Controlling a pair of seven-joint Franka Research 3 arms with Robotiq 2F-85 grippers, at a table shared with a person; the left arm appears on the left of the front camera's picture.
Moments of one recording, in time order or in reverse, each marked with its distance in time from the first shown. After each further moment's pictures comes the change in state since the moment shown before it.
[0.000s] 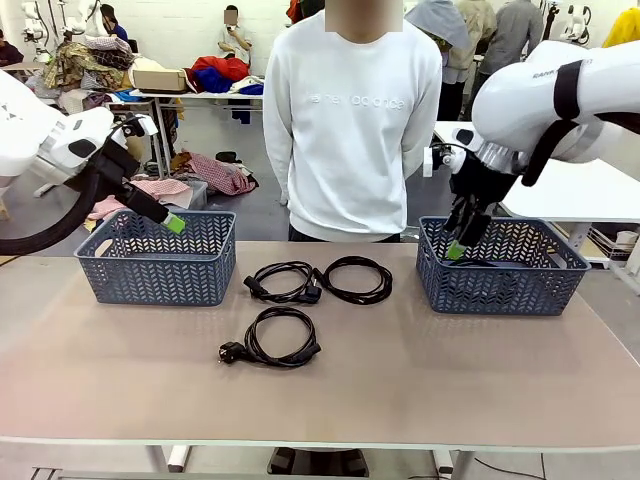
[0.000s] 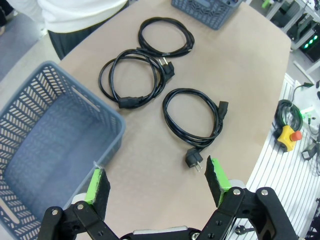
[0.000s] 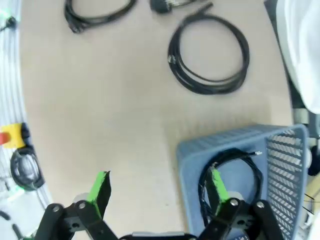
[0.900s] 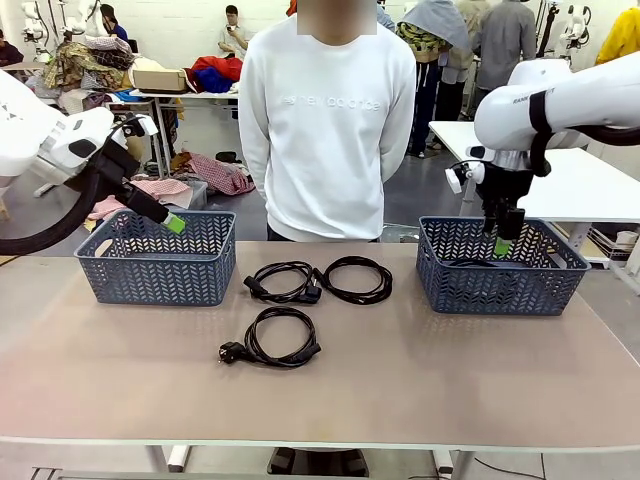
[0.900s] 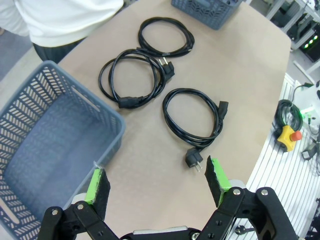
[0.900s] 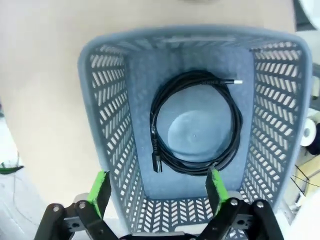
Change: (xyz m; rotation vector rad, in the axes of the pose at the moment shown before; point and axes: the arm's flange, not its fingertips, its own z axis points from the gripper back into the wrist) left arm 0.000 0.000 0.000 0.000 0.000 0.000; right arm -0.063 -0.123 -0.013 0.077 0.286 0.086
